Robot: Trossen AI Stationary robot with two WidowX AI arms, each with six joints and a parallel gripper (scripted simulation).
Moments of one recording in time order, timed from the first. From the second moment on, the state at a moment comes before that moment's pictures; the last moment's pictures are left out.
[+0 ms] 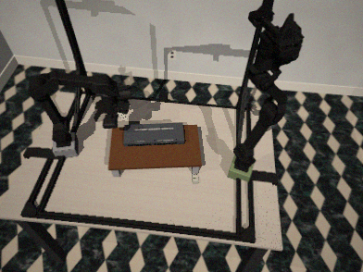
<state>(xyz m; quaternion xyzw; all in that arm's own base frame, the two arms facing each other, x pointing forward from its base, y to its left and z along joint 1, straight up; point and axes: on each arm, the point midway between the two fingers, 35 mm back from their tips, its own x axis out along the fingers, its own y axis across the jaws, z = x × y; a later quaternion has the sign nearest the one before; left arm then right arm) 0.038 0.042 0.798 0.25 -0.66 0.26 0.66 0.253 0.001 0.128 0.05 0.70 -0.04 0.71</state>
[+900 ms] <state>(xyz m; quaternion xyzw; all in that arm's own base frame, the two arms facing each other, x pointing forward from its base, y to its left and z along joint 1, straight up) 0.158 0.044 0.768 0.04 -0.56 0.09 0.82 0.253 0.001 0.128 0.05 0.70 -0.04 0.71</state>
